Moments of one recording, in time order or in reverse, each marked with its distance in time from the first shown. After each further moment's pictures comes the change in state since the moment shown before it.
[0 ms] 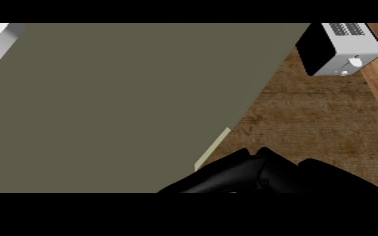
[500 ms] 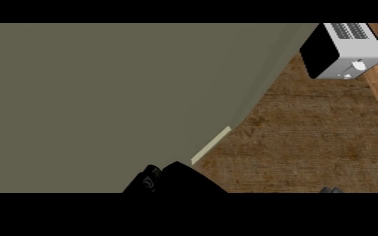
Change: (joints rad) left arm 0.182 0.185 0.344 0.064 0.220 -0.318 -0.082; right arm -0.239 0.069 0.223 0.234 0.101 -0.123 -0.053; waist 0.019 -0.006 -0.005
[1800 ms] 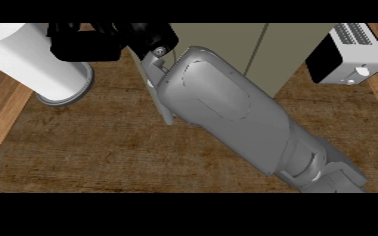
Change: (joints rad) left arm 0.080 0.099 0.334 0.084 0.237 -0.301 0.092; right arm -0.410 0.008 -0.119 1.072 -0.108 -0.095 -0.634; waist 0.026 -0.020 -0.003
